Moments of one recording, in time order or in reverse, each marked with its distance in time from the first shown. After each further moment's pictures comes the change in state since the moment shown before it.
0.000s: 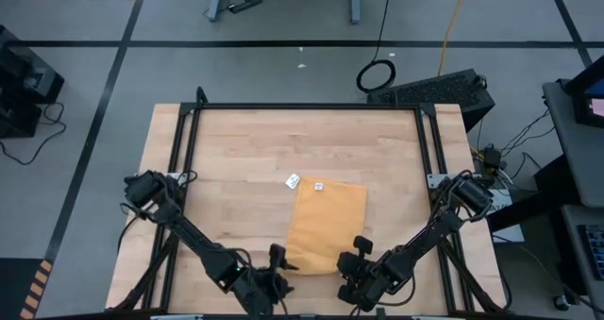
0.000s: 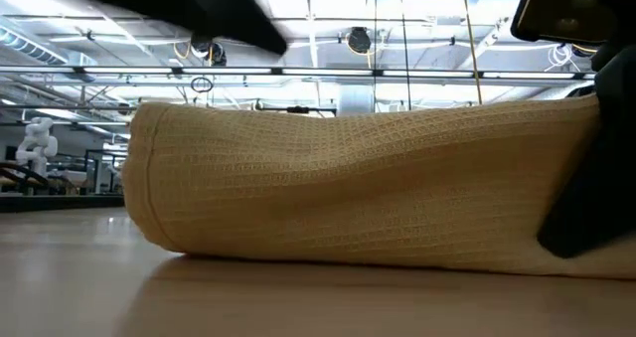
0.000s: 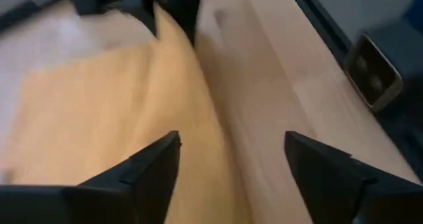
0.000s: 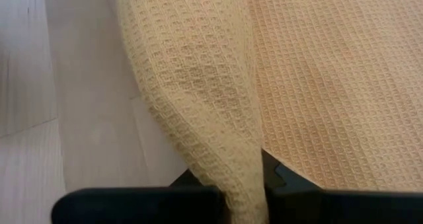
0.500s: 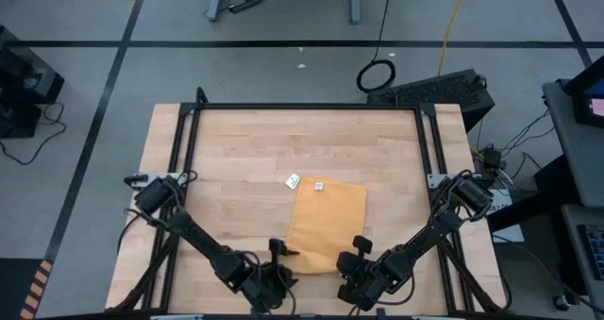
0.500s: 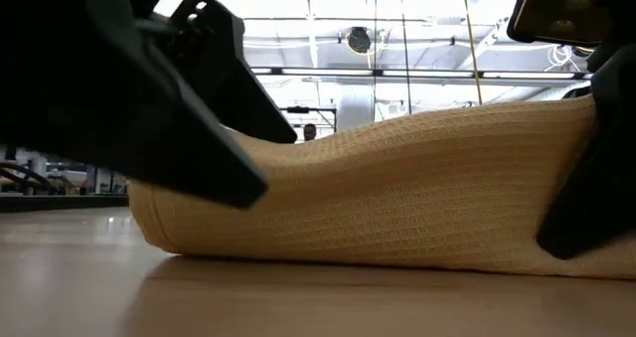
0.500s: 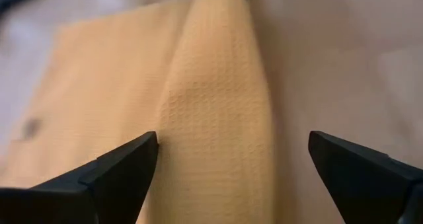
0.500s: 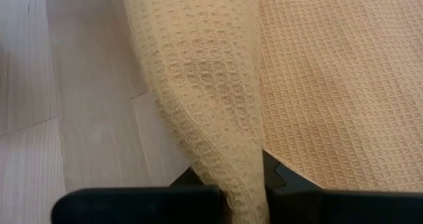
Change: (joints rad) left arm 0.017 0.098 -0.008 -0.012 -0.122 -0.154; right arm -0.006 0.000 0.000 0.000 -0.017 -0.010
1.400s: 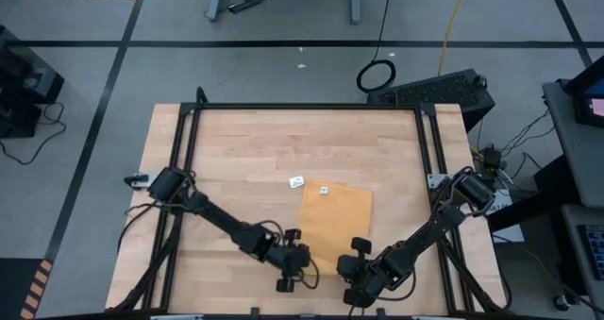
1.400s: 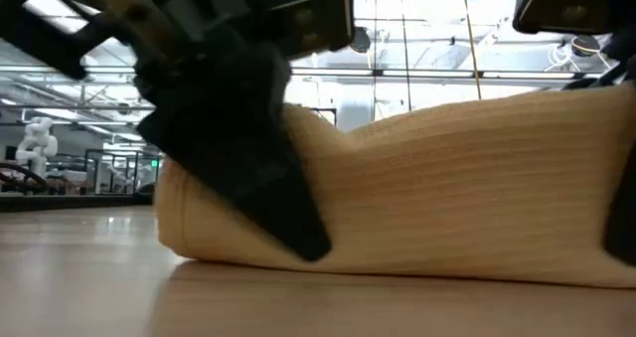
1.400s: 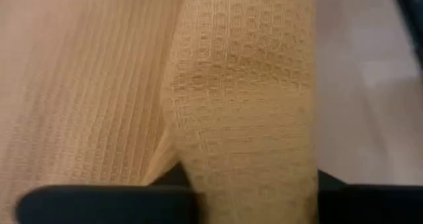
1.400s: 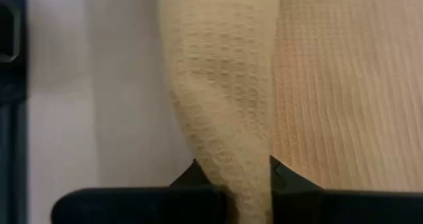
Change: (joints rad) left arm 0.220 0.015 0.003 0.012 0.601 -0.085; right arm -0.011 -0.047 -0.004 -0.011 -0.163 -0.122
